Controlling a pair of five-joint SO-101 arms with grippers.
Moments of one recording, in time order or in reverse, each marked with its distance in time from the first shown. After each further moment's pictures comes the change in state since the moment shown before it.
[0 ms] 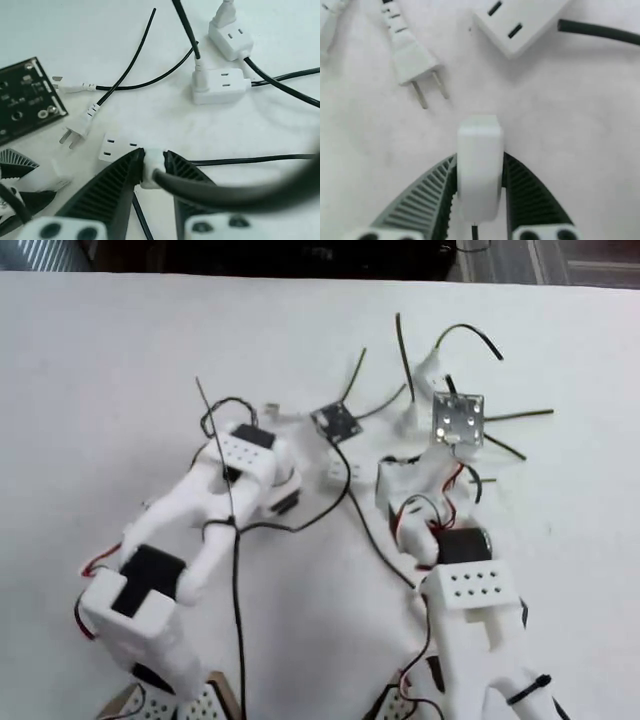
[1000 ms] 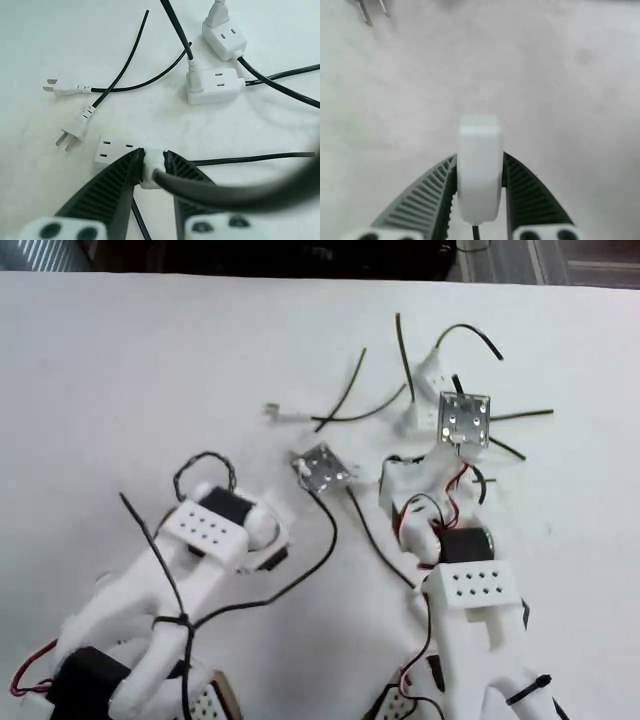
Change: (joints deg) left arm 4.9 -33.7 30.4 -0.4 9.8; right arm 0.4 0.0 0.0 0.0 0.0
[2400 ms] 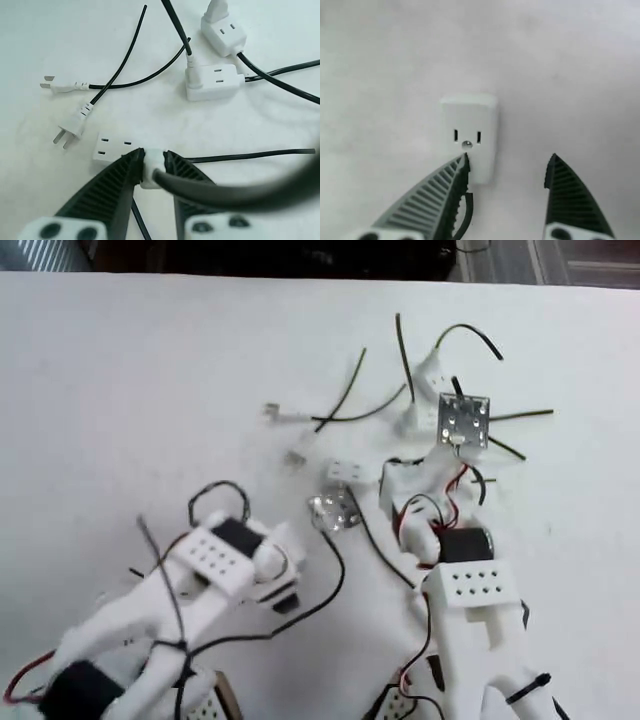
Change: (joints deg) left arm 6.2 0.5 4.7 0.1 -1.1; right arm 0.0 0.4 0.5 -0.1 0.0
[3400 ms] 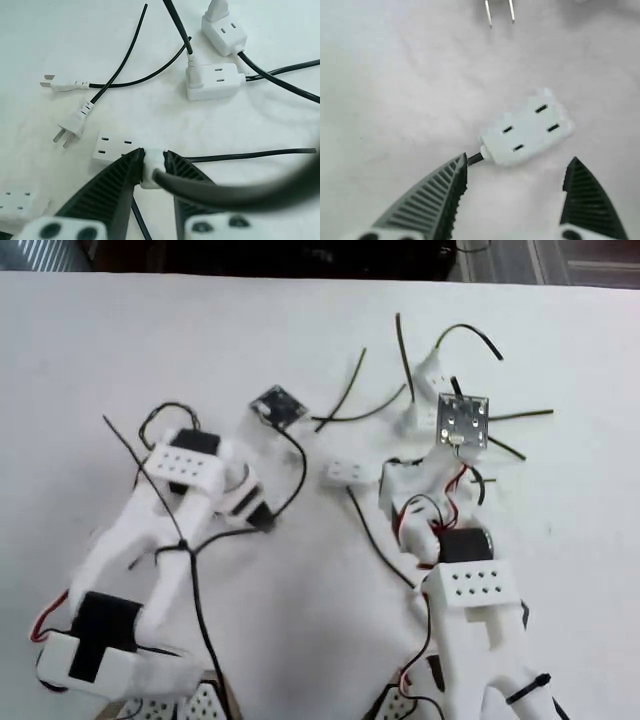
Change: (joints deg) left arm -20.2 16.4 -24.8 4.8 -4.0; right arm 0.0 0.0 0.0 0.0 0.0
